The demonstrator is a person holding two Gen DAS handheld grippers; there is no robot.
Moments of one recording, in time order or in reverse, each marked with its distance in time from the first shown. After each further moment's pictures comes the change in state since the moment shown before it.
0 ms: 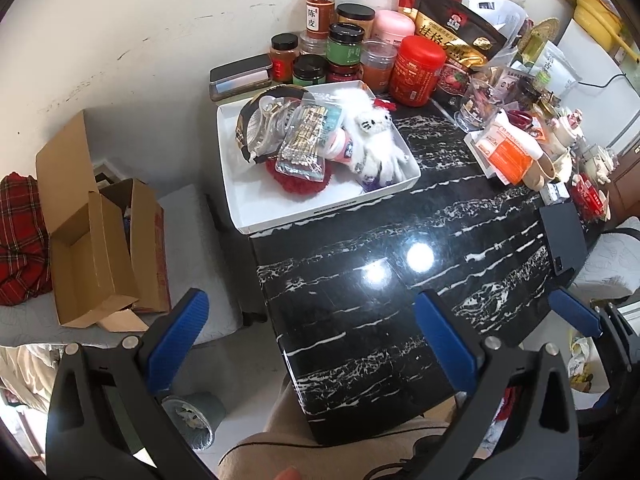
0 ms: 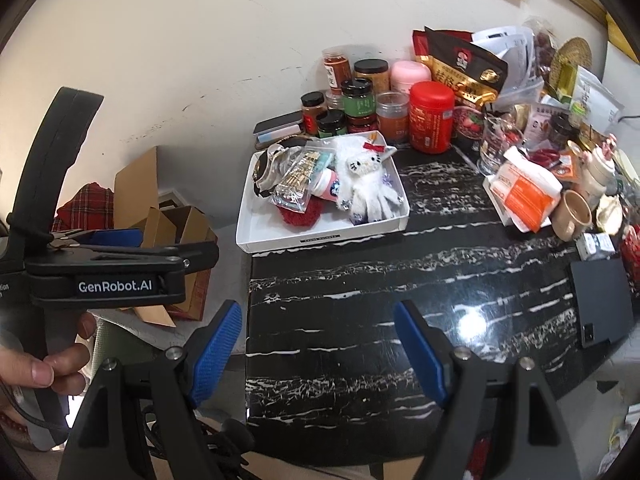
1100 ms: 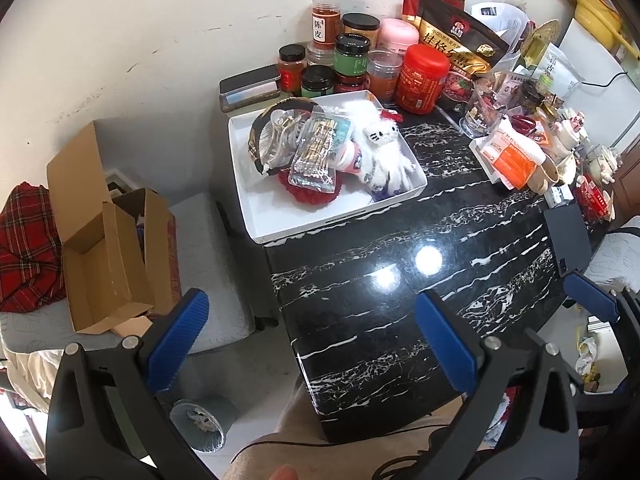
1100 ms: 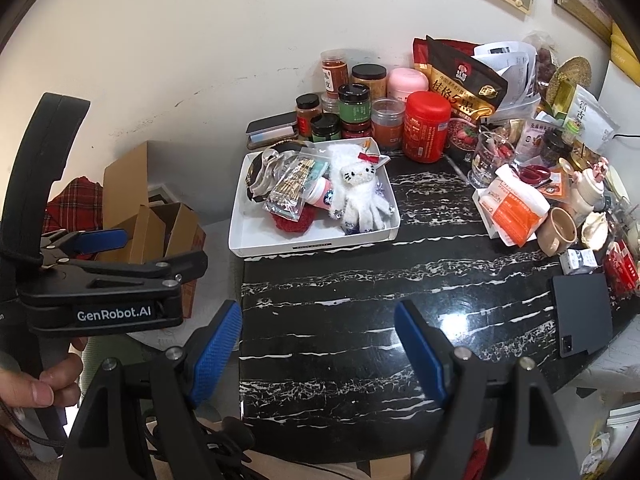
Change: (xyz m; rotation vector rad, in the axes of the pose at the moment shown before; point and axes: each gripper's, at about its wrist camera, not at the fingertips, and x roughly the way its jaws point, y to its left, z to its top) left arm -0.015 0.006 0.008 0.006 -0.016 0.034; right arm -0.005 0.016 0.026 -0.039 0.031 -0.066
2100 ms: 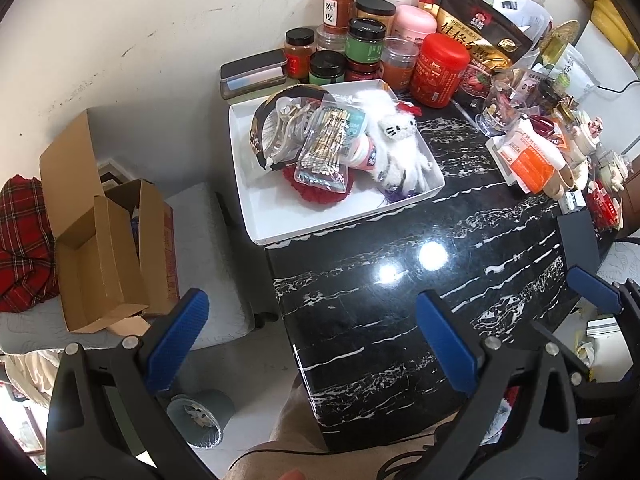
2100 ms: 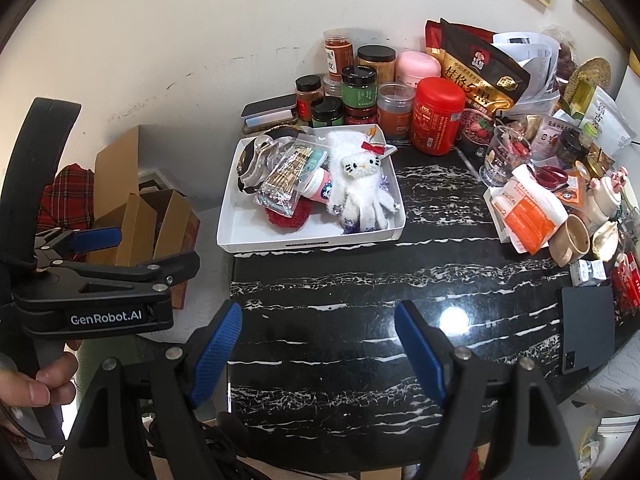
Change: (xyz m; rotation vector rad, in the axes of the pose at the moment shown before) left arm 0.040 0.007 0.017 -0.032 0.047 0.009; right arm 0.044 -0.007 0.024 -0.030 0.067 0.003
